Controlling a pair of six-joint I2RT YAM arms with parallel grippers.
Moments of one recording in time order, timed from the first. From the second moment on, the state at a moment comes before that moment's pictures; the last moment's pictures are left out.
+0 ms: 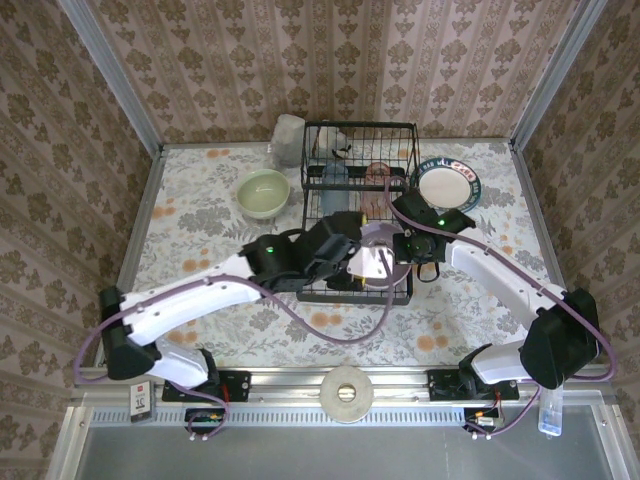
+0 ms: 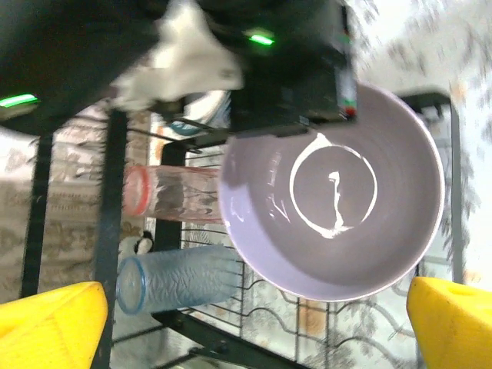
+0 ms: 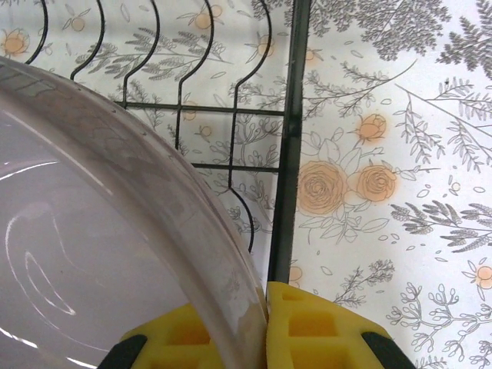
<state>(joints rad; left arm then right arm) -1.21 1.40 1.42 -0.68 -0.27 0.69 0.49 1.37 1.12 -0.94 0.19 0.48</state>
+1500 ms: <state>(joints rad) -0.93 1.72 1.50 -0.85 -0.09 -0.63 0.57 1.32 1.05 -0.81 0.23 0.72</state>
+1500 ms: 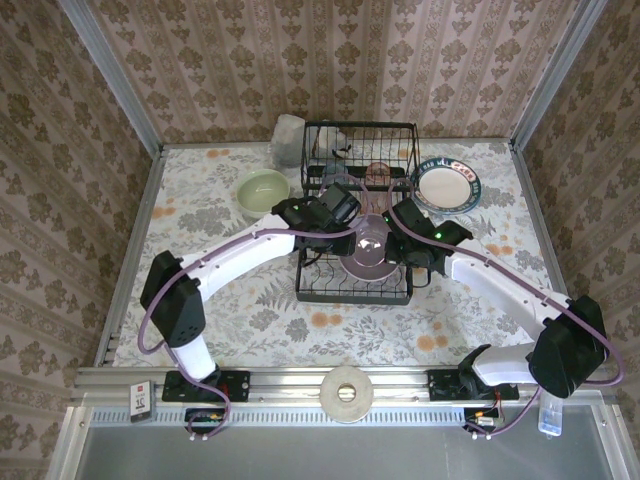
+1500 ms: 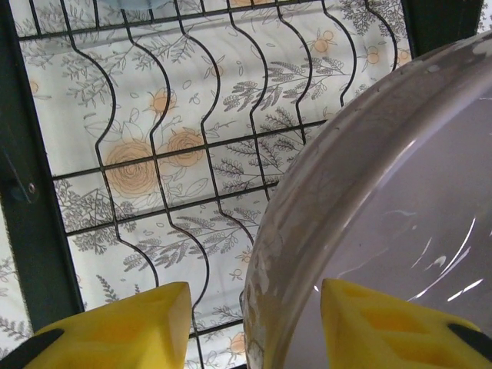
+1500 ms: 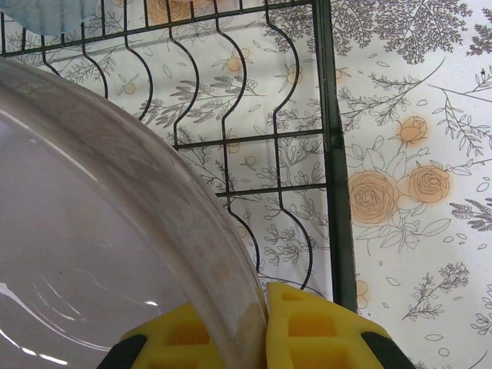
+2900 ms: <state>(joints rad) -0.82 1.40 1.39 -0.92 -0.08 -0.67 0.59 1.00 0.98 -0.61 0.10 0.65</state>
